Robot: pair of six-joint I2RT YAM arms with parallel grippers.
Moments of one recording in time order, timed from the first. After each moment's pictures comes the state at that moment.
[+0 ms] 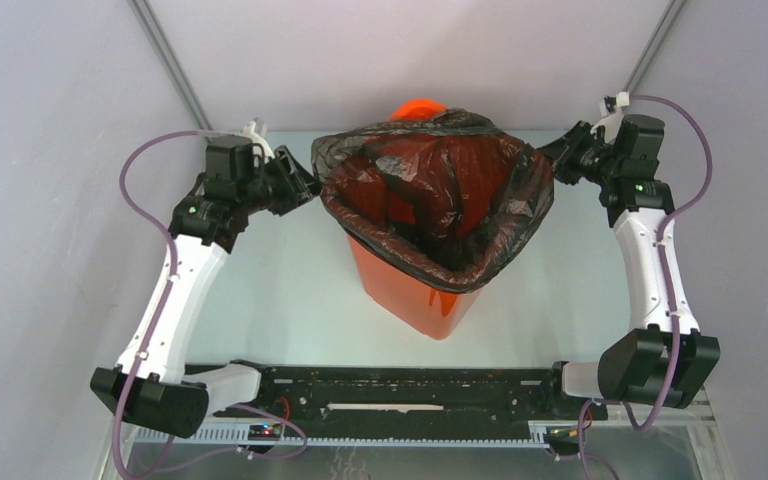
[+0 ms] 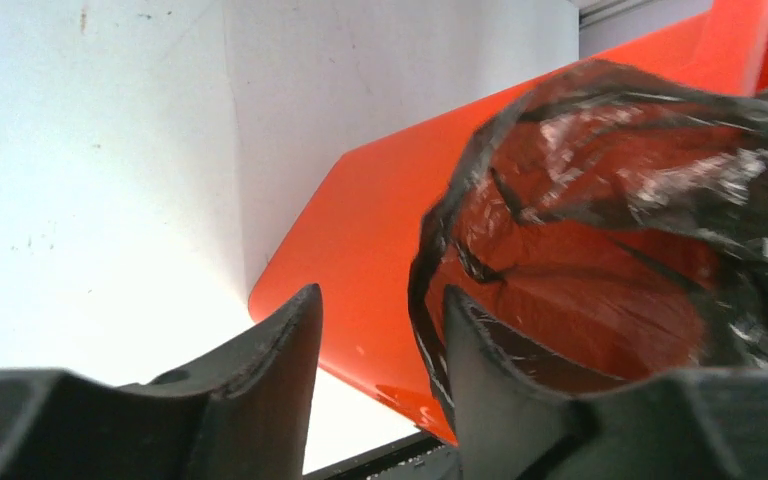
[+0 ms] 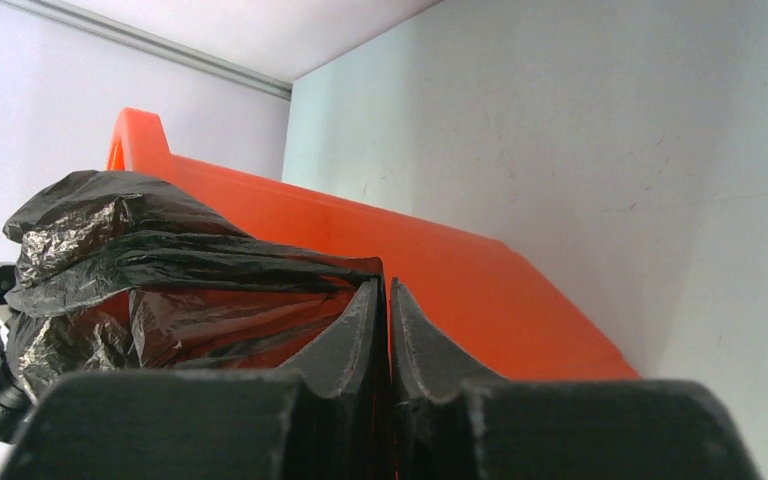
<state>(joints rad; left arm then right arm) -0.22 1.19 1.37 -0.72 0.25 -0.67 -0.14 1.34 1.35 -0.40 -0.65 0.67</state>
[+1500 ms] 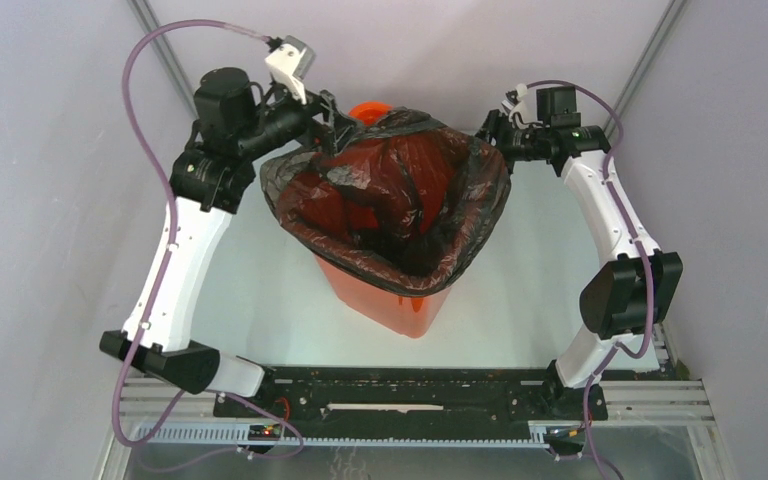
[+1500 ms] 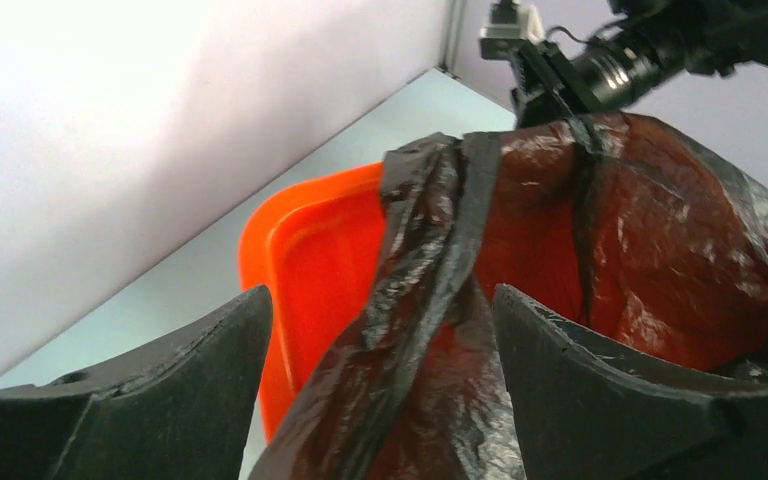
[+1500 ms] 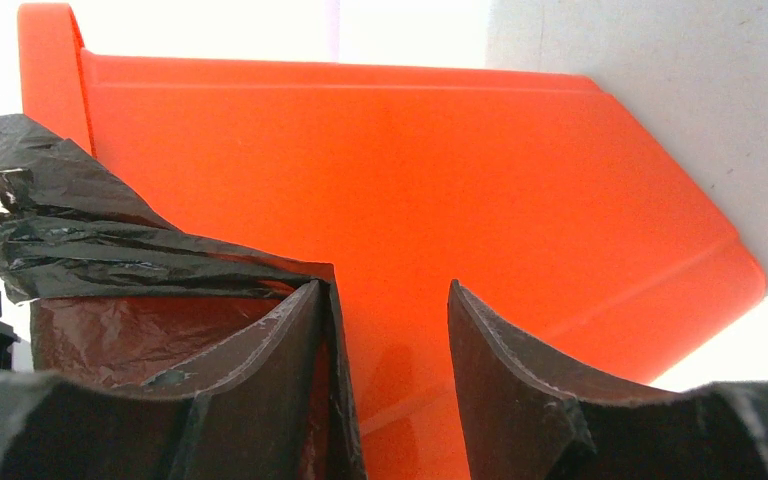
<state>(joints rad) -0.36 1.42 1.87 -0.58 0.45 0.02 0.14 1.72 1.75 -0.76 -0.85 0.67</state>
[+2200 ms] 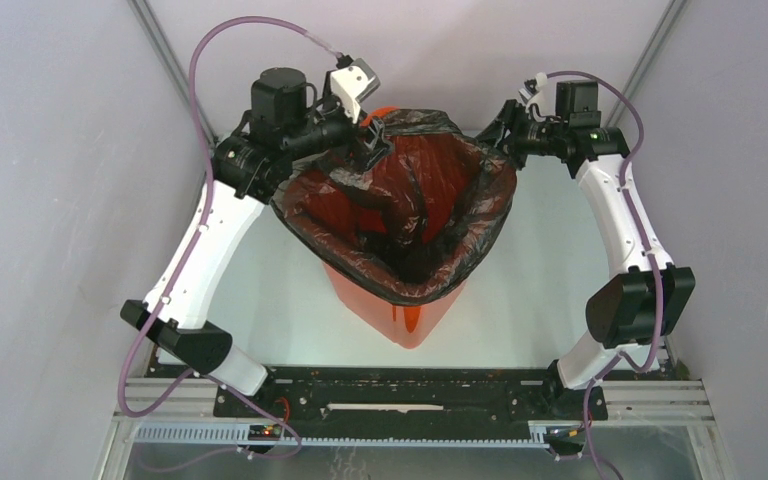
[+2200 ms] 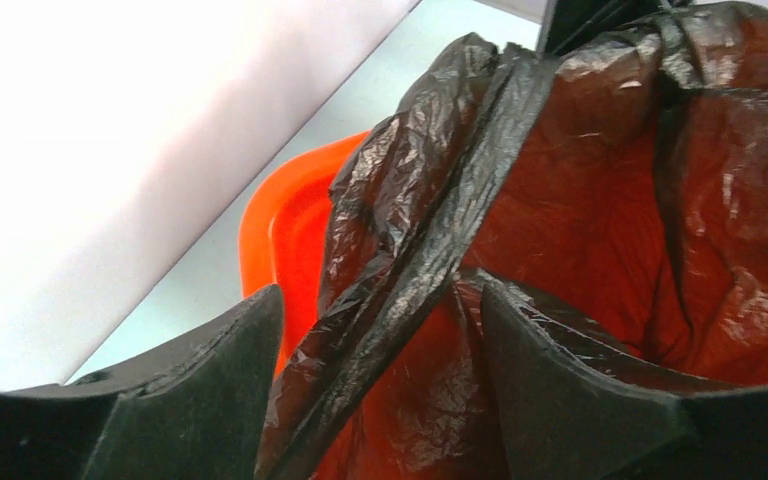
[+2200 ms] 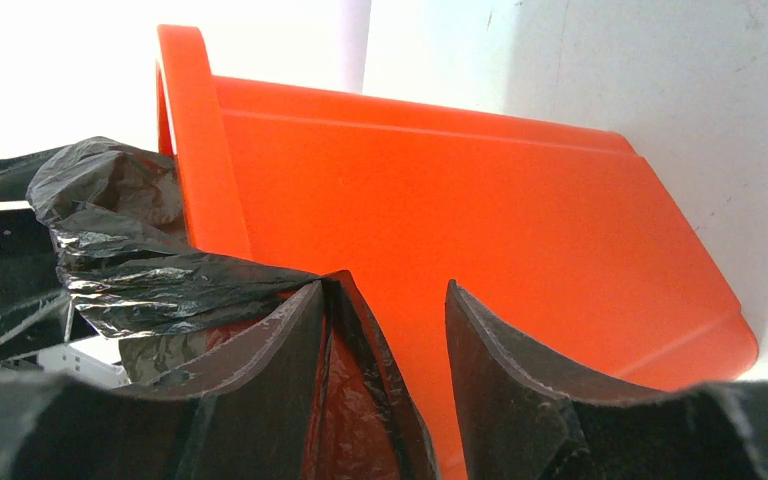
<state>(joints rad) -0.51 1.53 1.95 -0.69 0.37 0.26 0.10 1.66 1.75 -0.71 -0.86 0.69</state>
